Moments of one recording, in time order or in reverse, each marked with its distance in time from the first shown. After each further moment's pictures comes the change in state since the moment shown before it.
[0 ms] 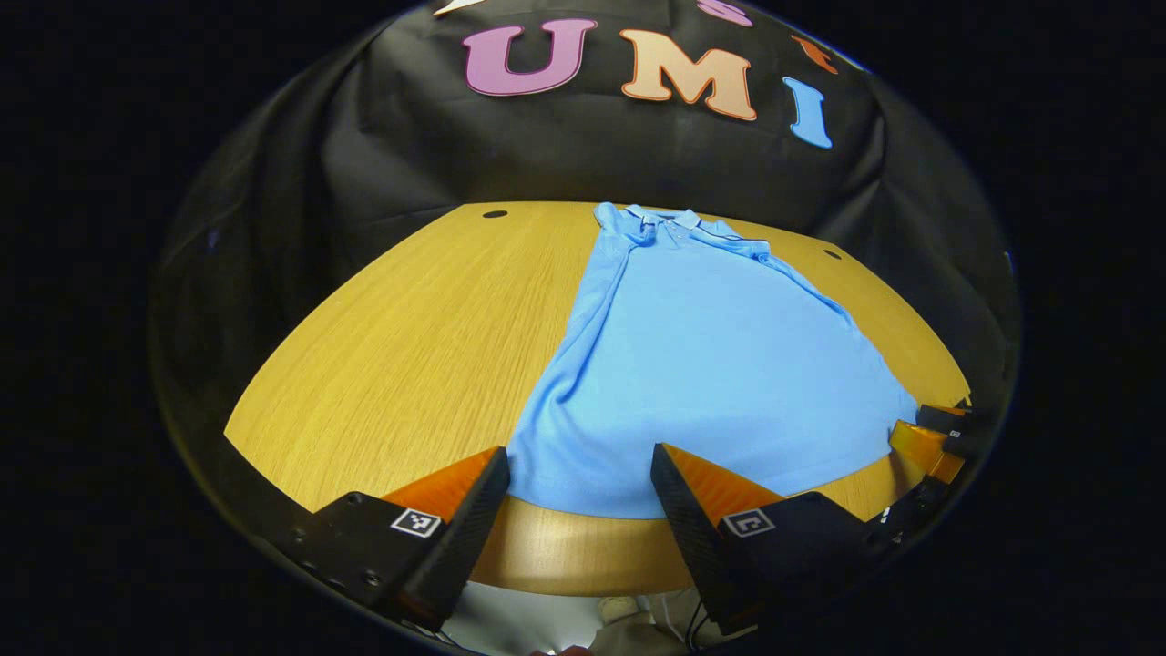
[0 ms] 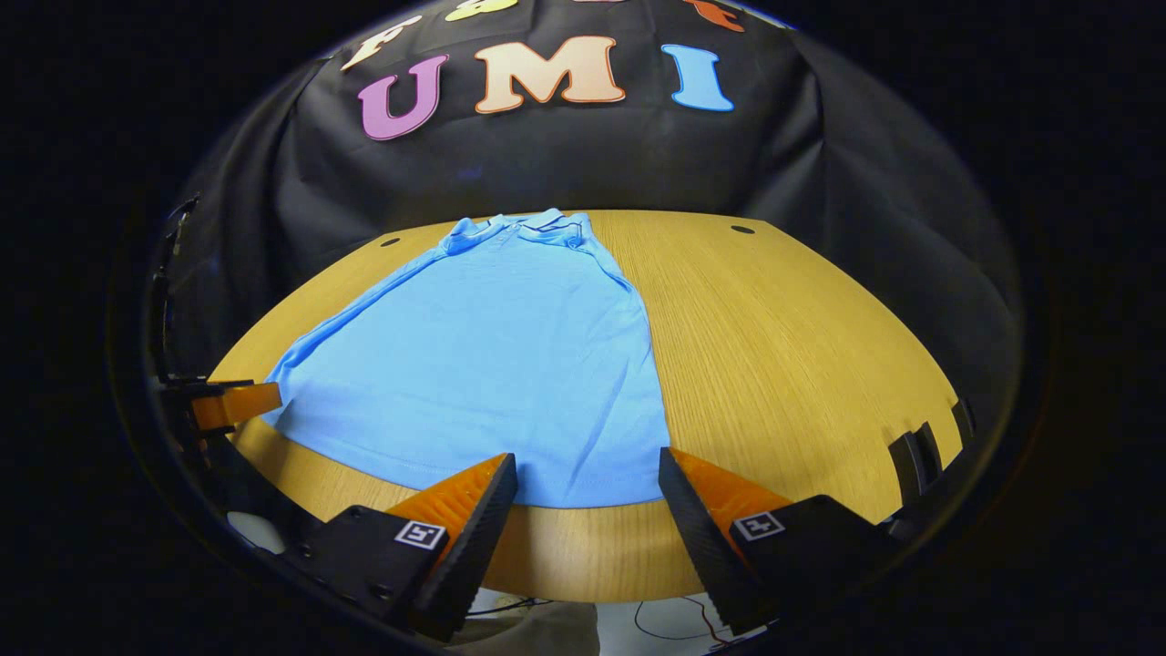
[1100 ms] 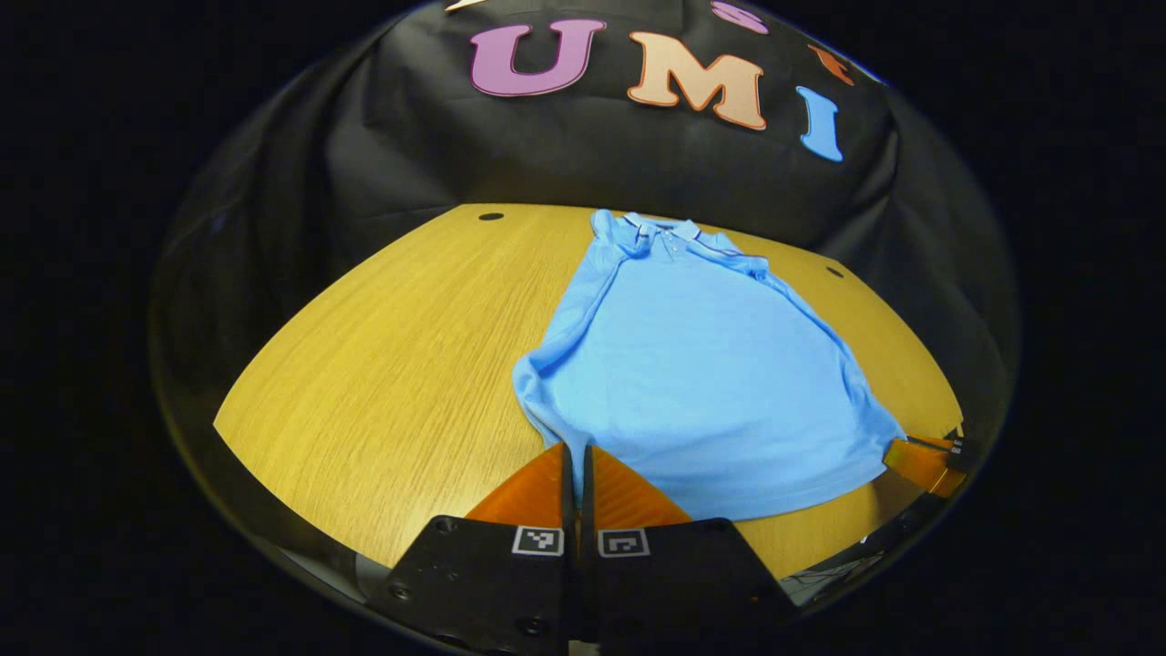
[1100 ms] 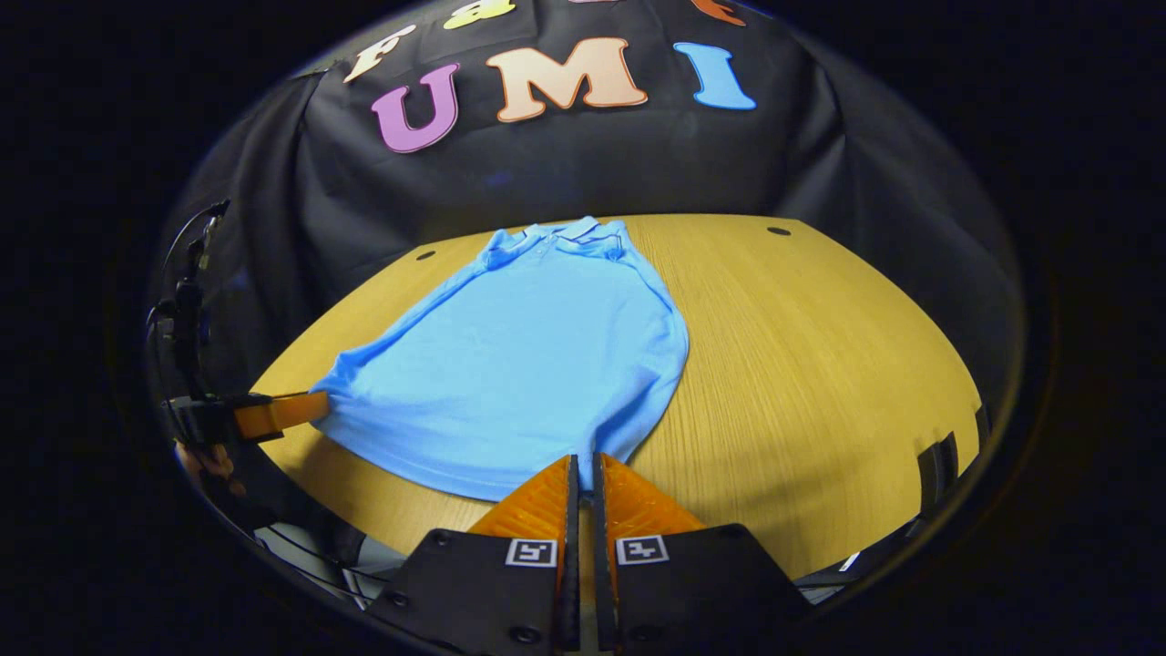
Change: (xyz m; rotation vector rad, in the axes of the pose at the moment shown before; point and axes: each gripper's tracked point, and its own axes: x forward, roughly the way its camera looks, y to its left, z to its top) left arm 0.004 -0.023 0.041 -0.078 -0.053 -0.014; right arm -0.010 0.036 0.045 0.035 -0.017 0.121
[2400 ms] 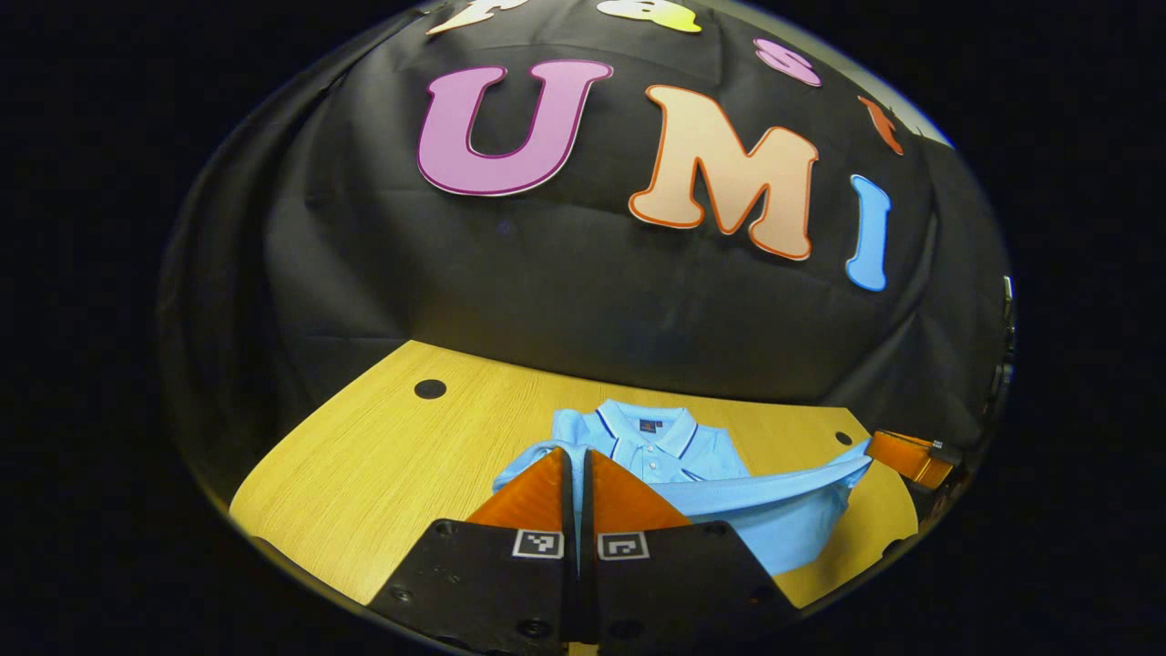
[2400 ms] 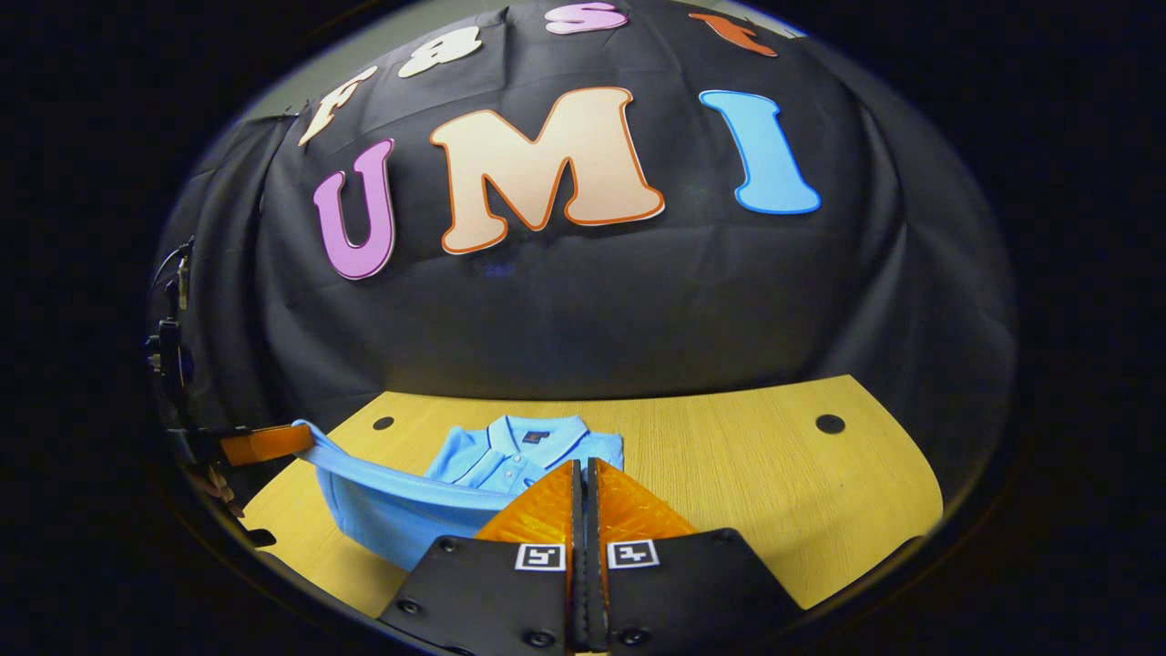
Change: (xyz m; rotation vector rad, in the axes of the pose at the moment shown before) left arm 0.162 -0.041 0.297 -0.064 -0.268 -0.030; right arm 0.204 -0.027 0.335 -0.003 -0.275 0.051
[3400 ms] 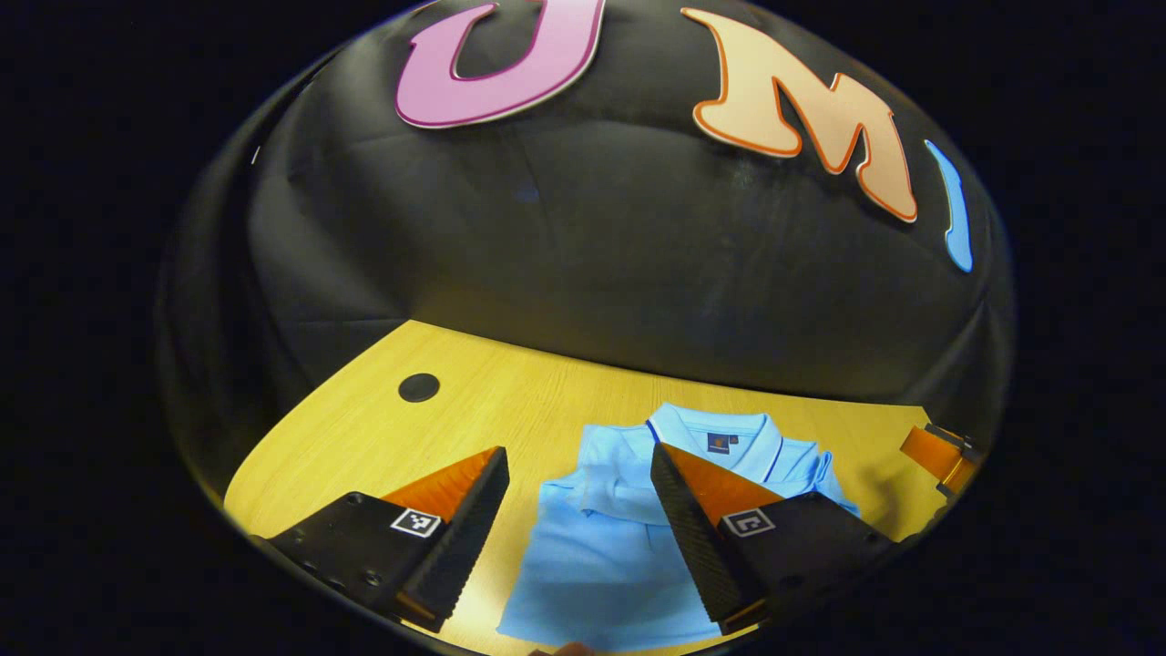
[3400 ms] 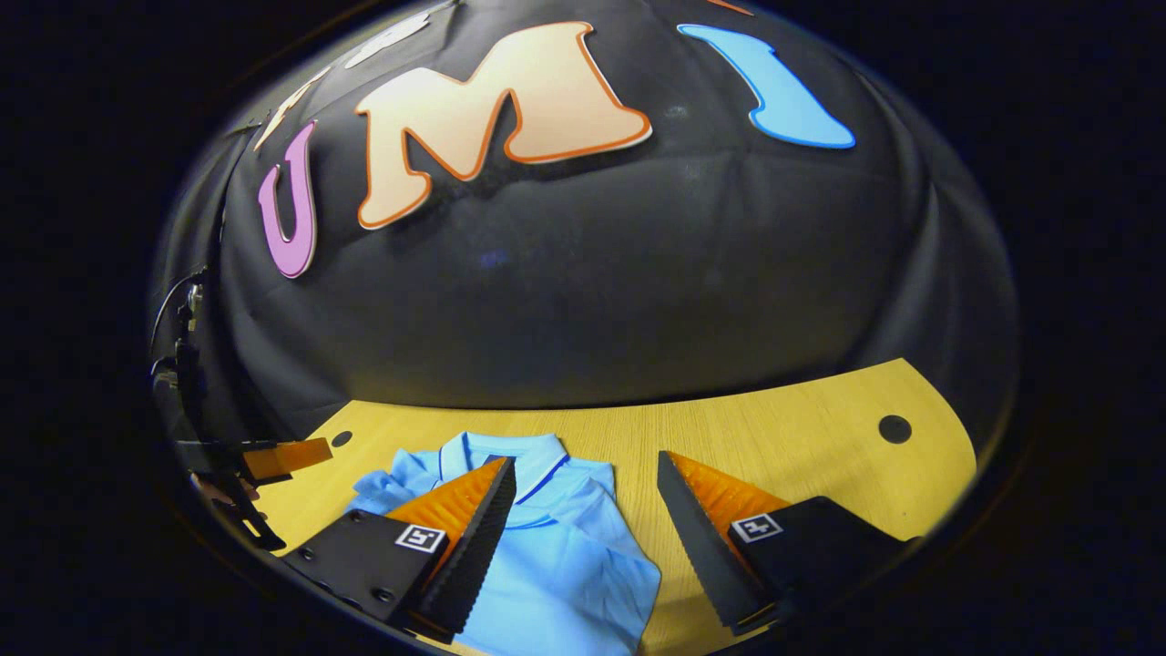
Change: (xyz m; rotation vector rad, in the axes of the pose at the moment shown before) left arm 0.103 0.030 -0.015 0.012 0.103 0.135; right arm 0.102 -0.027 -0.021 0.060 0.057 0.006
